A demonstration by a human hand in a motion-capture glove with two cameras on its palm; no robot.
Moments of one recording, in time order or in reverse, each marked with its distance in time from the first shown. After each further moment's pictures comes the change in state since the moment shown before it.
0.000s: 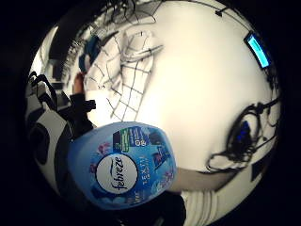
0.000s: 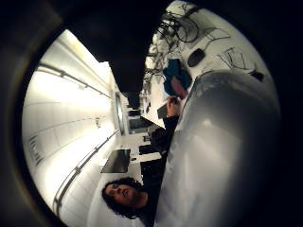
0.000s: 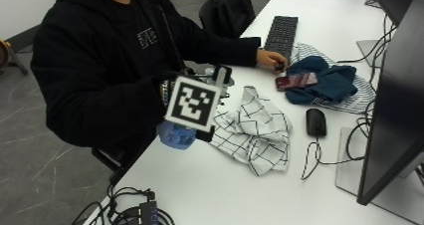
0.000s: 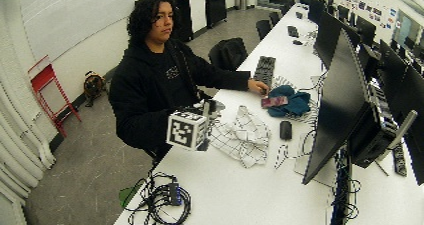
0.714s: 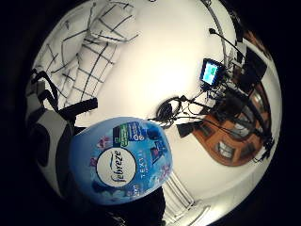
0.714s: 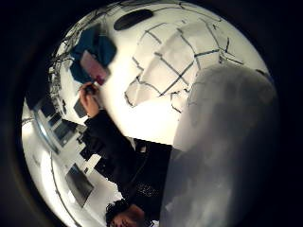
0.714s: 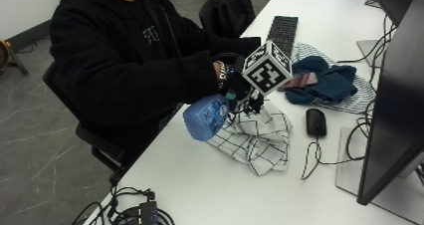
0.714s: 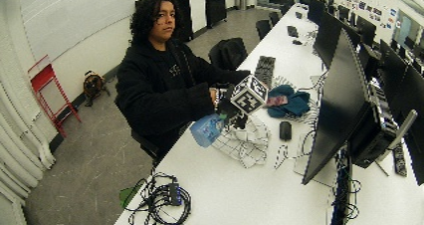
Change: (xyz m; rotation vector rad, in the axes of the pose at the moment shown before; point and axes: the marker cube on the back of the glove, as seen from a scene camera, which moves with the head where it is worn) arm -0.064 -0.078 0.068 -0.488 0.829 0.247
